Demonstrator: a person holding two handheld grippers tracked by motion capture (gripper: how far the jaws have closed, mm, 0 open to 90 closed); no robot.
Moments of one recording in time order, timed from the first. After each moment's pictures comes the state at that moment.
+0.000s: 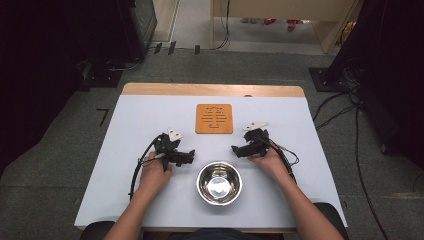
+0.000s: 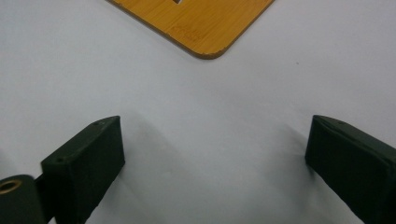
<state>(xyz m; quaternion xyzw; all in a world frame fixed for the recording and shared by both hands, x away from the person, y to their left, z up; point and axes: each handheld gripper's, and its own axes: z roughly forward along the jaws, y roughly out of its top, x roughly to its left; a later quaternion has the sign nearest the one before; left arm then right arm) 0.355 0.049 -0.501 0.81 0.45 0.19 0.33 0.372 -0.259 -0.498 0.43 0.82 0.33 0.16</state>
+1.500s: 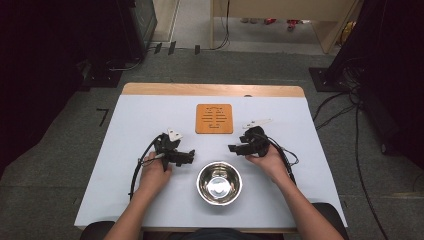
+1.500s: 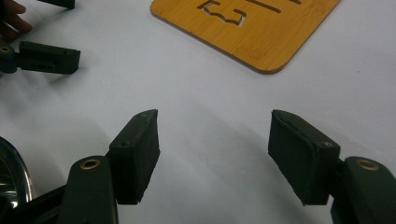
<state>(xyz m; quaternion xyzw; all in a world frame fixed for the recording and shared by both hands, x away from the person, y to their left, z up) 0.355 0.049 -0.501 0.81 0.45 0.19 0.33 0.363 -0.254 -0.474 0.44 0.81 0.38 0.06</state>
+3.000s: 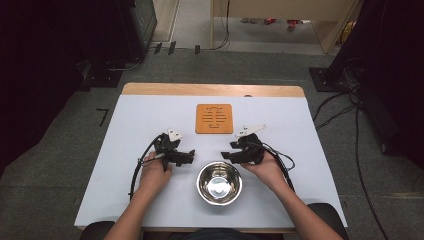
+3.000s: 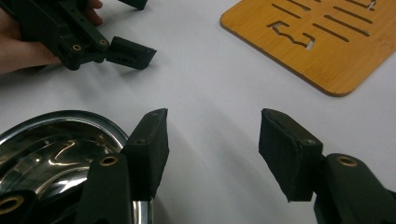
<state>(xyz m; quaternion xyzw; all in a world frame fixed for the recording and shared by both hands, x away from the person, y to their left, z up) 0.355 0.049 -0.501 0.81 0.45 0.19 0.33 0.331 -0.230 -0.455 0.37 0.84 0.40 0.06</state>
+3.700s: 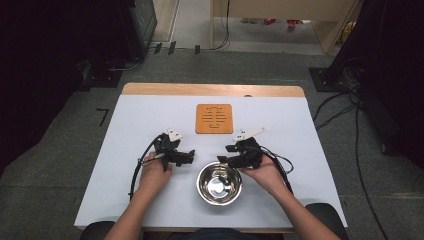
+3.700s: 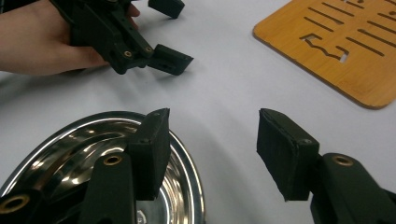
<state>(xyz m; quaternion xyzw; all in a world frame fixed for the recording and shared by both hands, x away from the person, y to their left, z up) 0.355 0.049 -0.501 0.81 0.45 0.19 0.33 0.315 -0.221 -0.445 0.35 0.84 0.42 0.05</state>
